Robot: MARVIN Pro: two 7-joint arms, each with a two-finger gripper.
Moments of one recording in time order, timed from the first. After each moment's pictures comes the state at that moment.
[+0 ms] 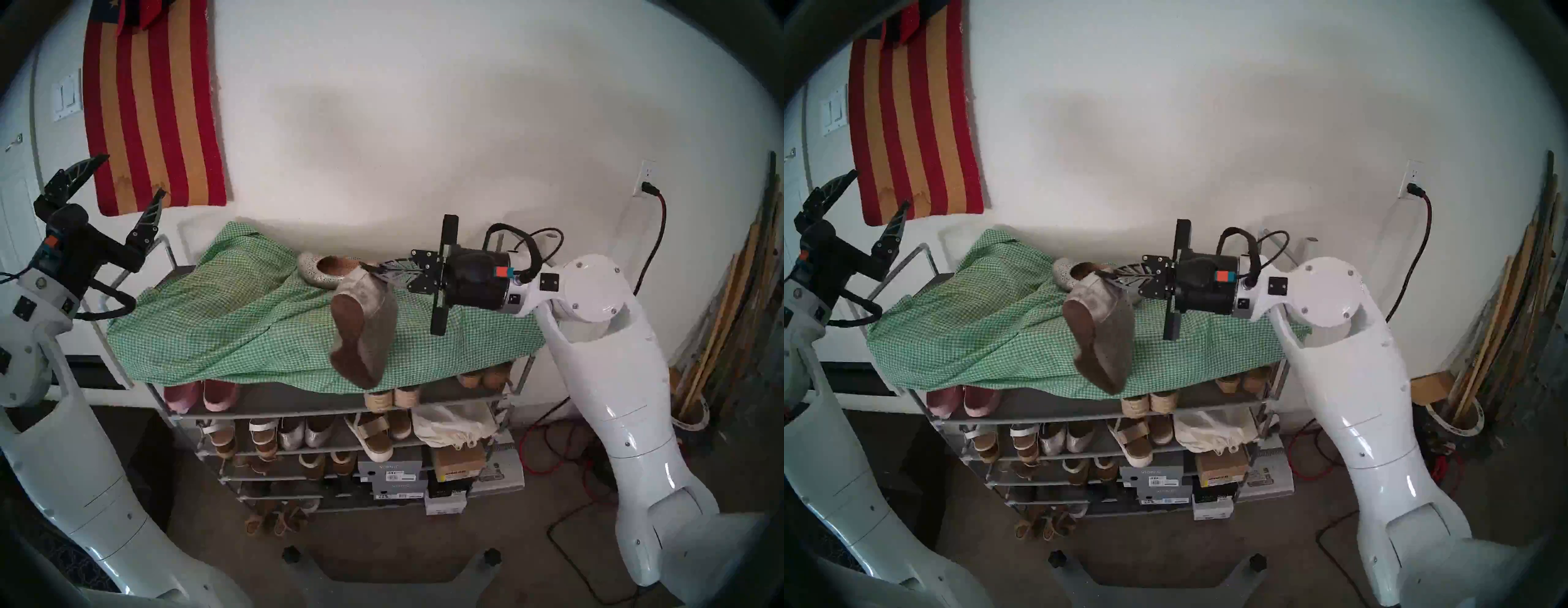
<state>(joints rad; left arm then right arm) 1.36 -1.55 -2.36 -2.30 0.30 -0.04 -0.92 -1.09 -1.19 1.33 -1.85 0.06 -0.21 1.07</state>
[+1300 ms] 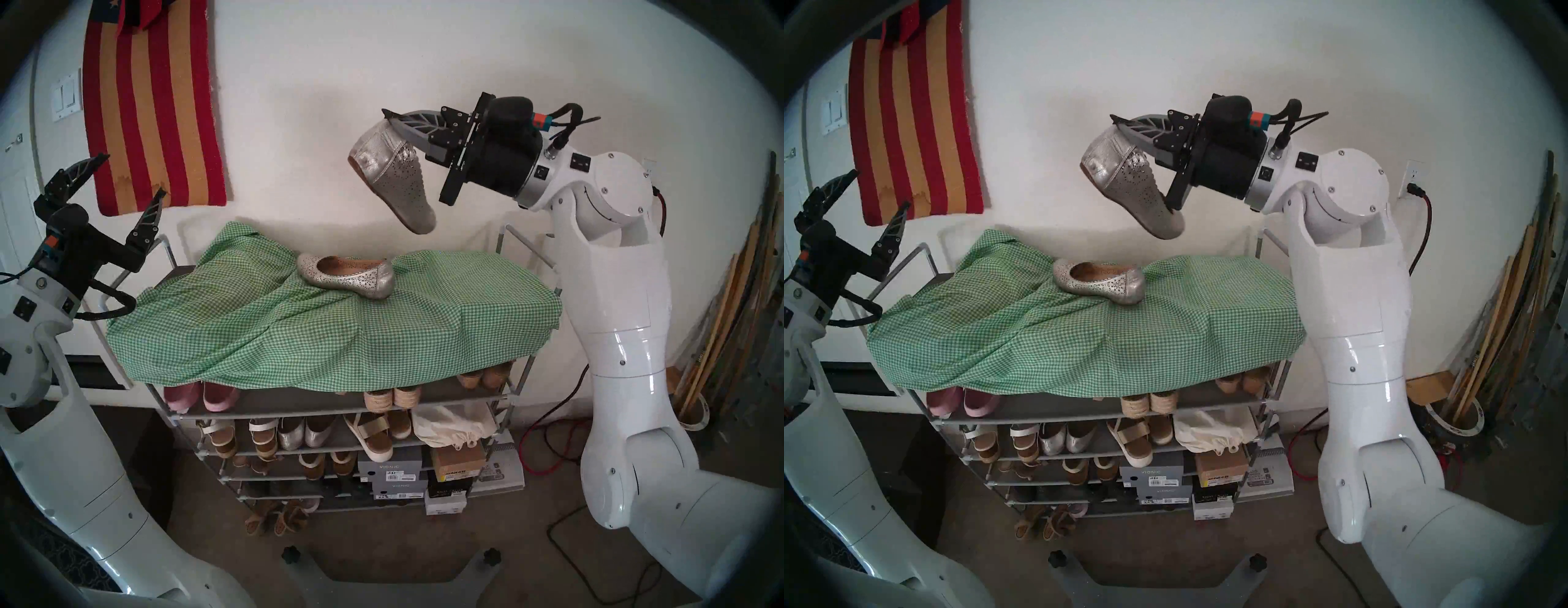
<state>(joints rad) 1.36 -1.55 -2.36 -2.30 0.30 -0.05 -0.93 -0.76 -1.36 1.45 -1.70 0.11 0.03 1.07</state>
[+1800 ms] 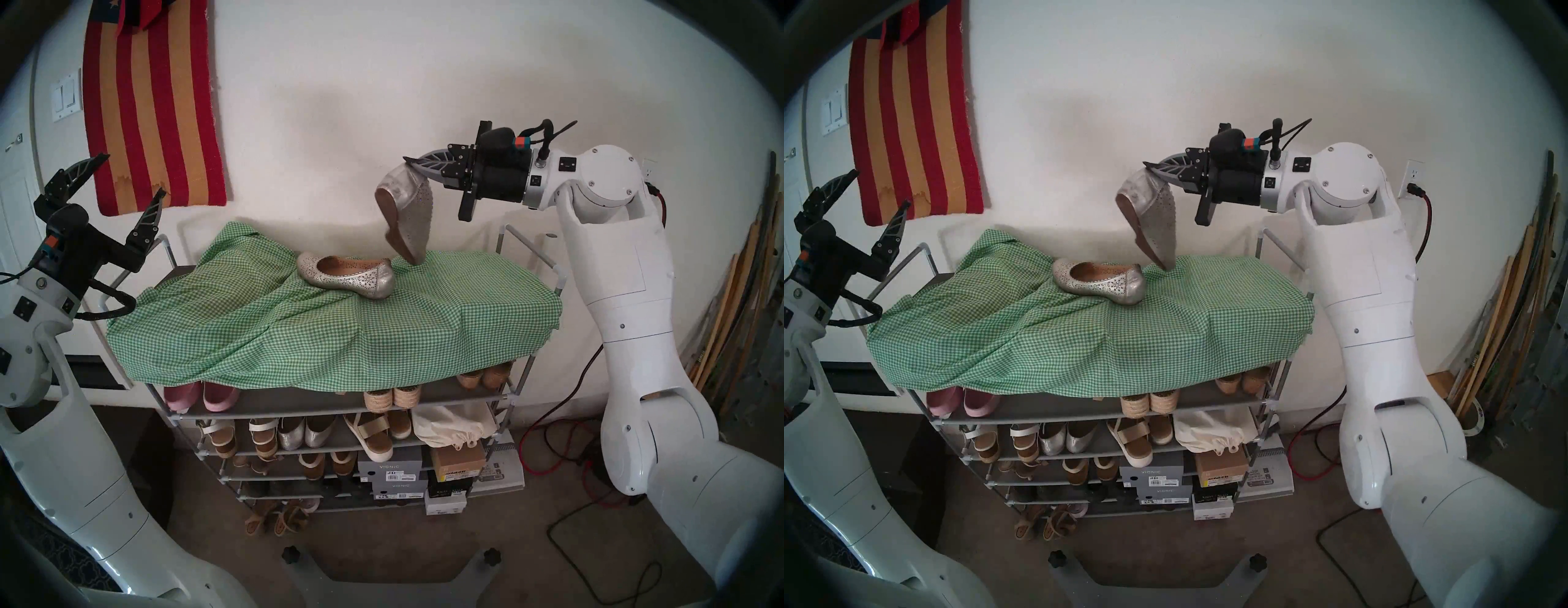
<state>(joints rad) 1.35 -1.55 -2.36 -2.30 0.31 -0.05 -0.93 -0.66 -1.26 1.44 -1.45 -0.04 -0.09 1.19</state>
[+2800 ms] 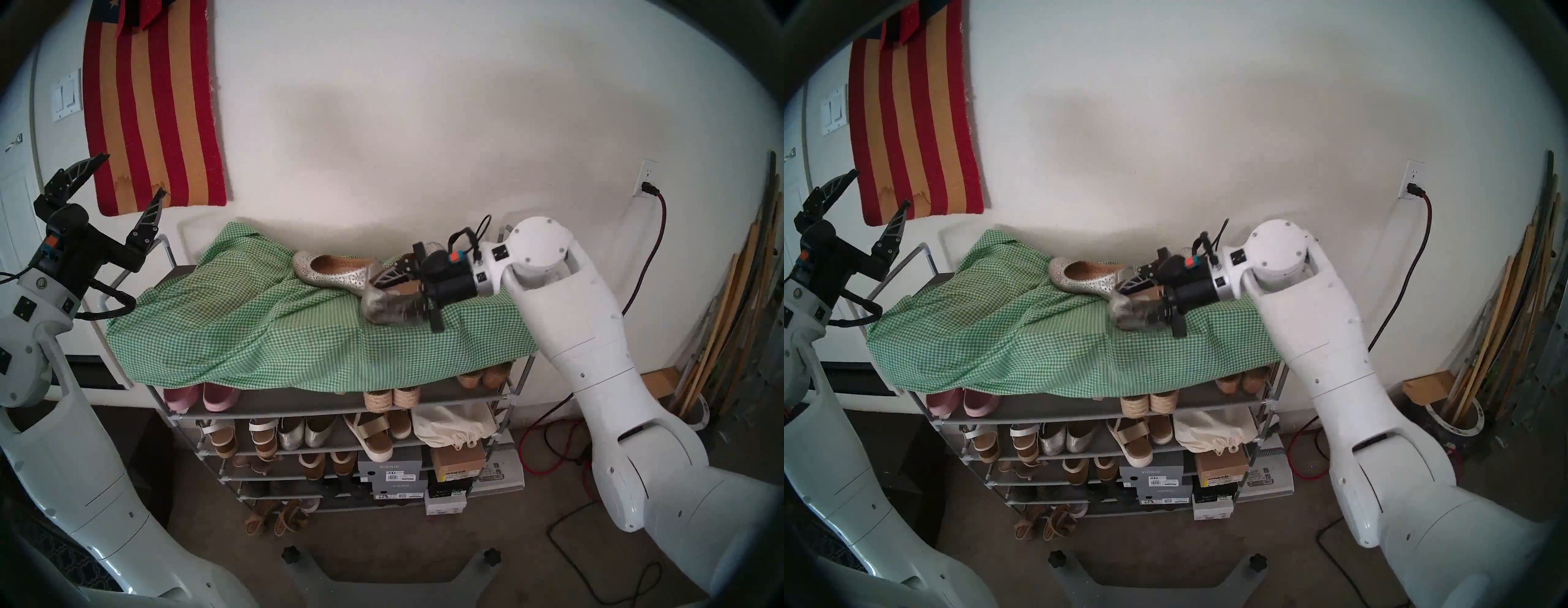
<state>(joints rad) 1.35 -1.56 -2.36 -2.30 0.31 -0.05 -0.93 -0.81 -1.29 1.17 -1.40 -0.08 -0.05 1.44</state>
